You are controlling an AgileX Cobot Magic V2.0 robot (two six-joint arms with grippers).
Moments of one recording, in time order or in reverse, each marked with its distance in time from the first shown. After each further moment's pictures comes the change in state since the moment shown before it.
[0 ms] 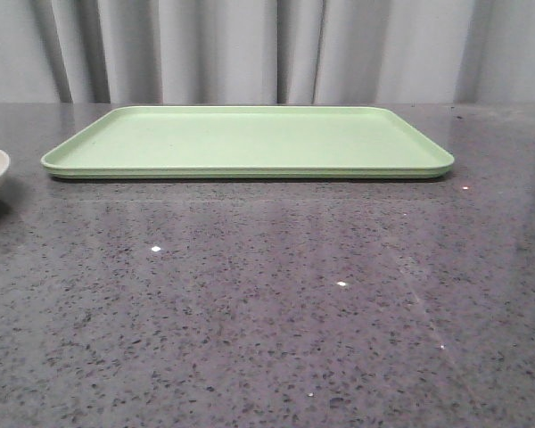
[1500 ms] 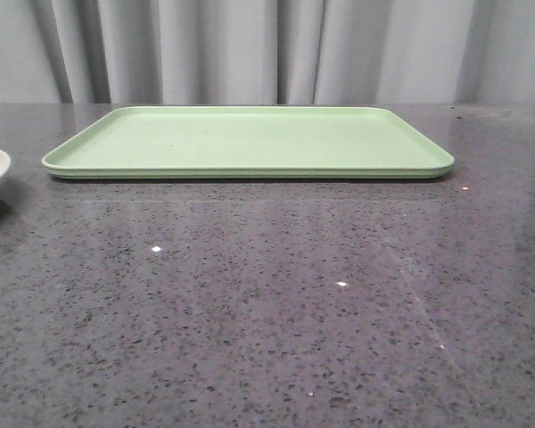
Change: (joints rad) left arm -0.210 -0.790 0.479 -0.133 -0.521 -0.010; right arm 0.000 0.000 0.000 -0.007 0.000 0.000
